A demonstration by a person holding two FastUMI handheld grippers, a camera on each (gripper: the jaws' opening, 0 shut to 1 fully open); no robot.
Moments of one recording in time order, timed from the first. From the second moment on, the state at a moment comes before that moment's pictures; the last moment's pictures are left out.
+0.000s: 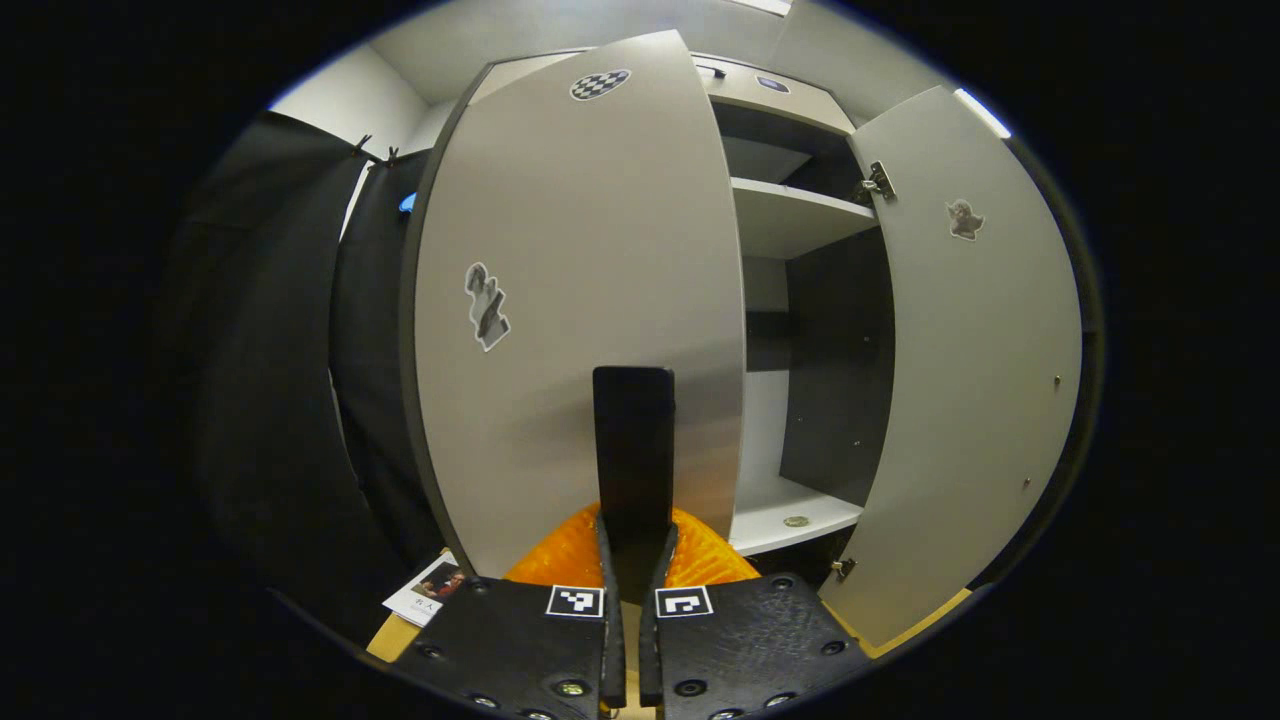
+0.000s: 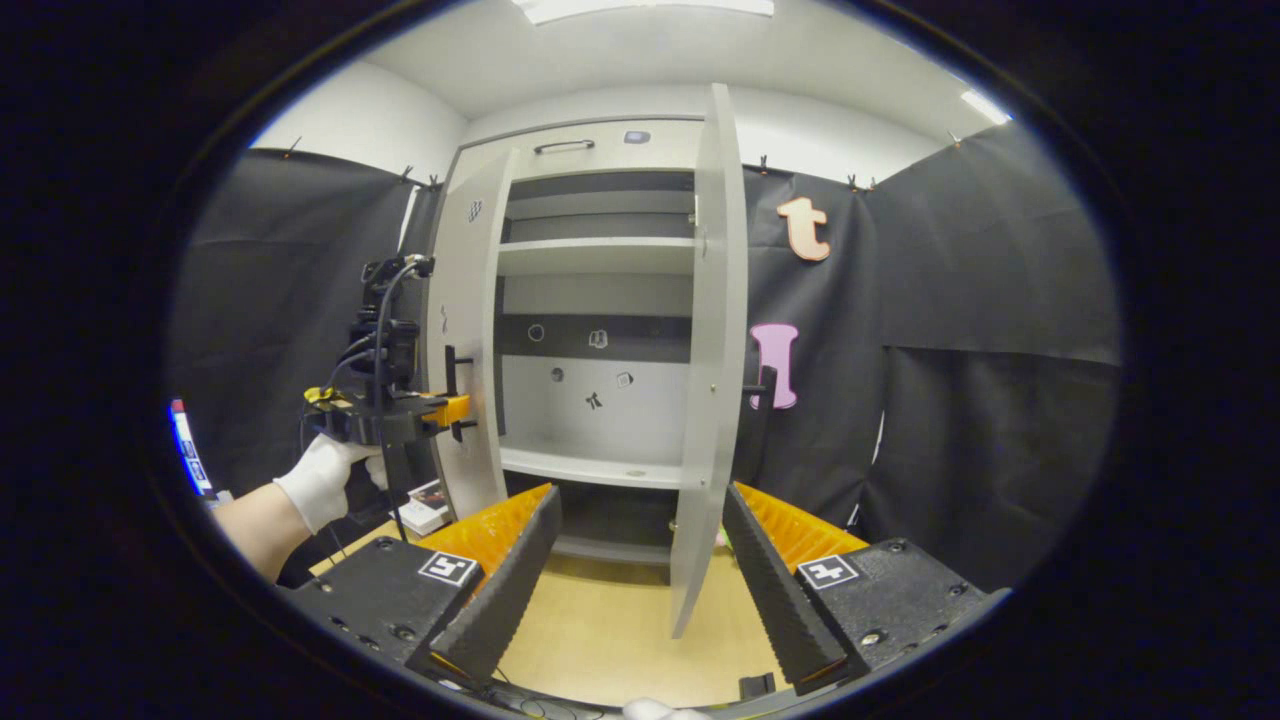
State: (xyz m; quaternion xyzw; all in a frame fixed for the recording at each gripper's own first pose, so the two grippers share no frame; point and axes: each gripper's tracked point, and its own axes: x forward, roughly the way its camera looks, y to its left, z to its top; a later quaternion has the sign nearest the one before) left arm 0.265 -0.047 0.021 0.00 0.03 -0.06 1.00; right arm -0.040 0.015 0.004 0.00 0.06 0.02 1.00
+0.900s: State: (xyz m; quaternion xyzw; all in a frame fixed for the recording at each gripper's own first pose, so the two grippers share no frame) left arm 0.218 0.048 0.015 0.01 0.02 0.01 1.00; right arm -0.044 0.071 -0.003 0.00 0.07 0.07 1.00
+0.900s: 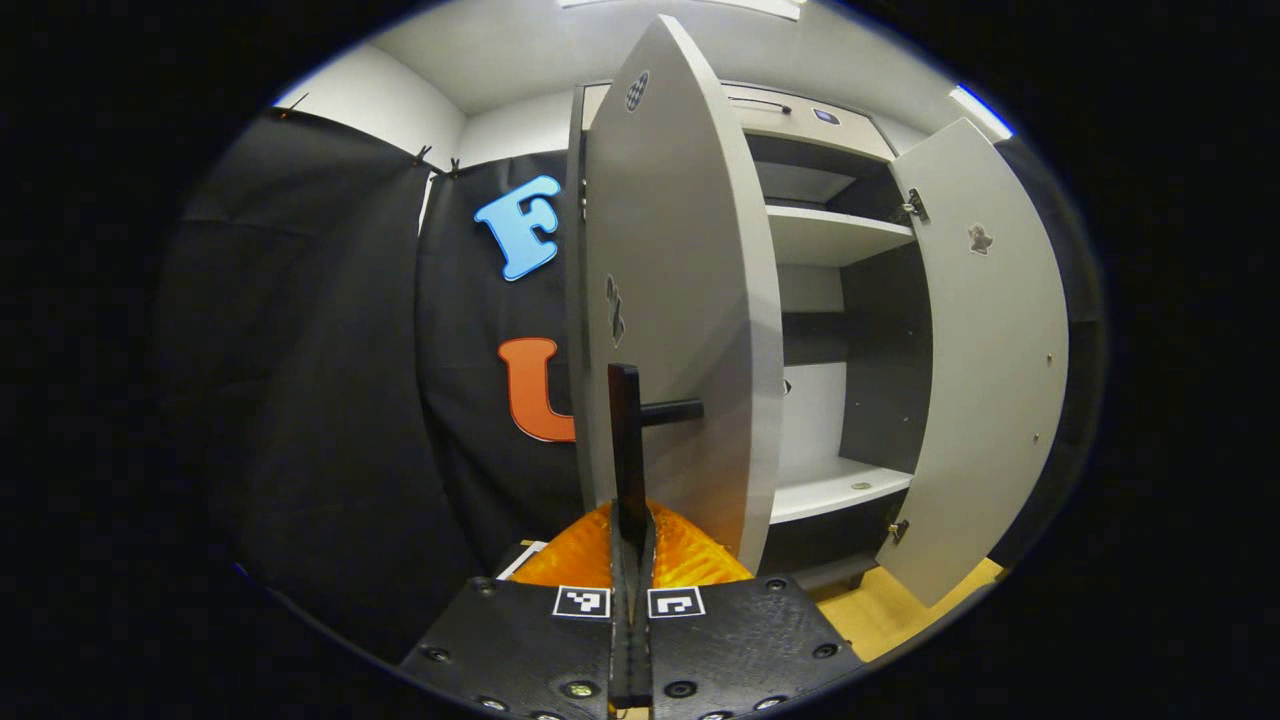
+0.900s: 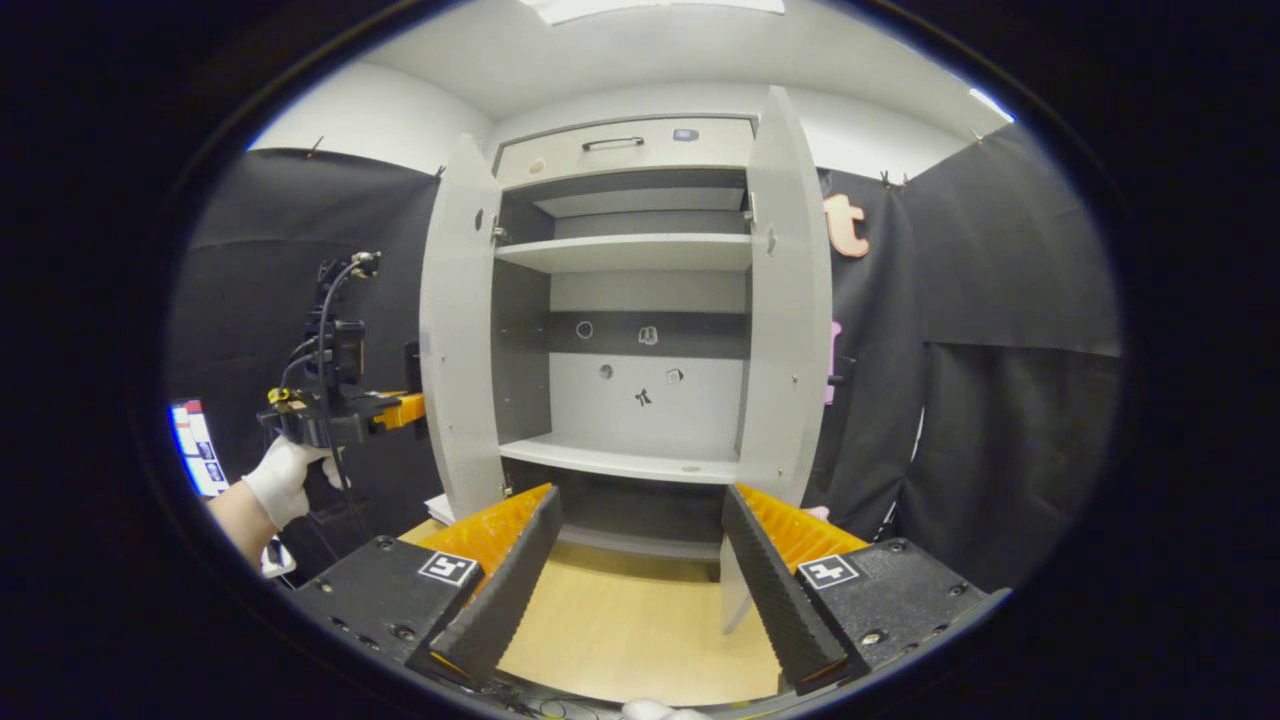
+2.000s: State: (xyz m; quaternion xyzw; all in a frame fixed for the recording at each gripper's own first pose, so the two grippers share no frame) left arm 0.219 0.106 0.013 -0.02 0.01 -0.03 1.00; right arm -0.039 0.115 0.003 -0.01 0.07 0.09 0.99
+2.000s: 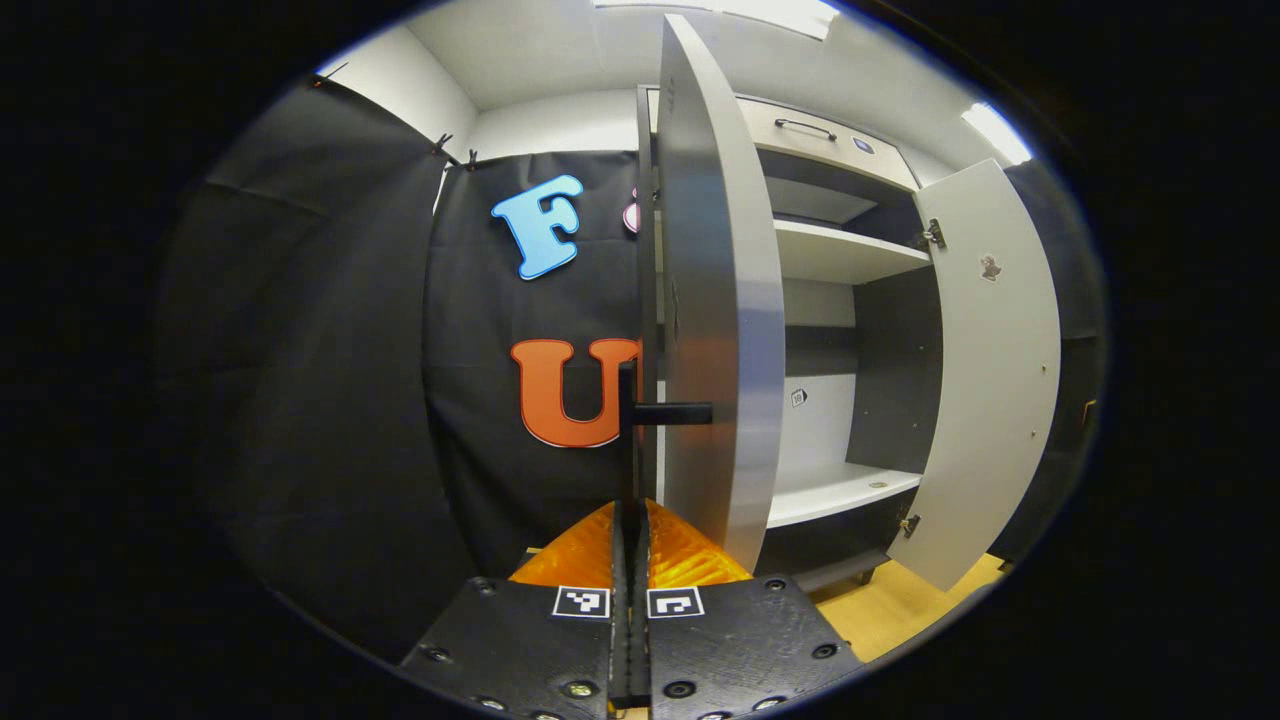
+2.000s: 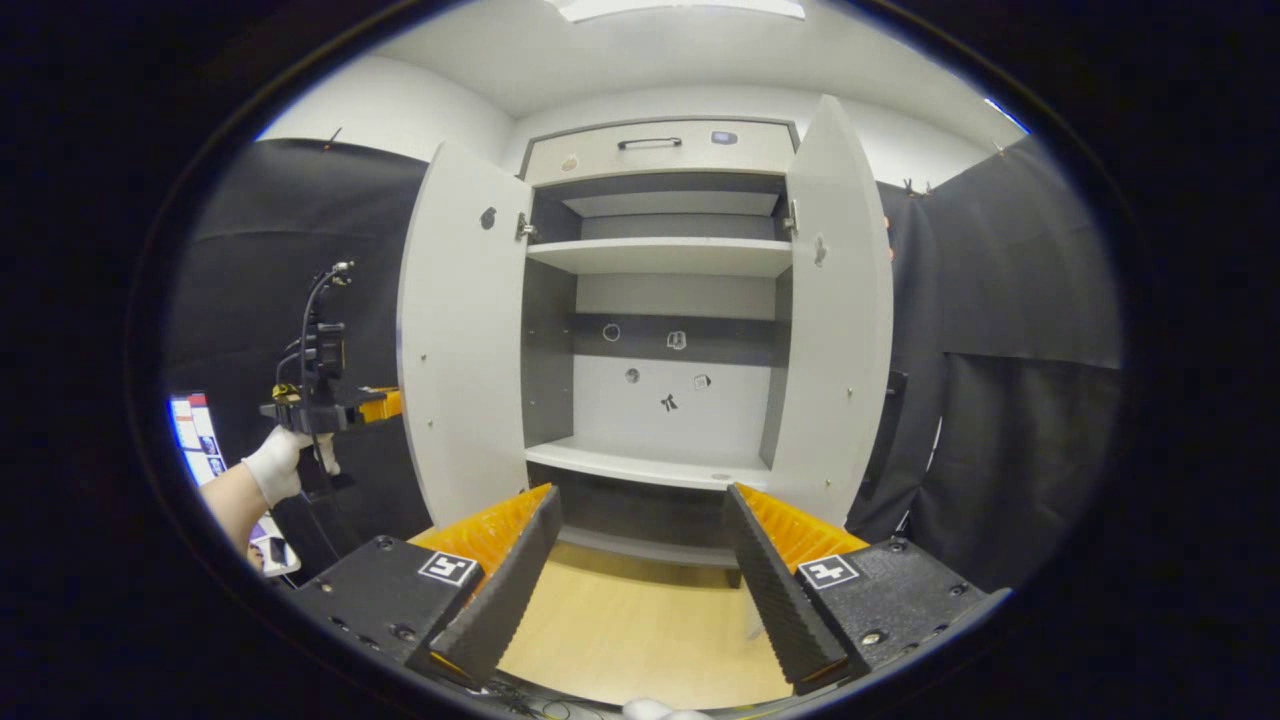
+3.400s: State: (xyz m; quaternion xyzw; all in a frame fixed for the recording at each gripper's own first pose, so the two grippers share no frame) left arm 0.100 0.079 0.056 0.01 0.02 0.04 1.00; right arm -0.042 0.088 0.034 -0.01 0.04 0.13 0.99
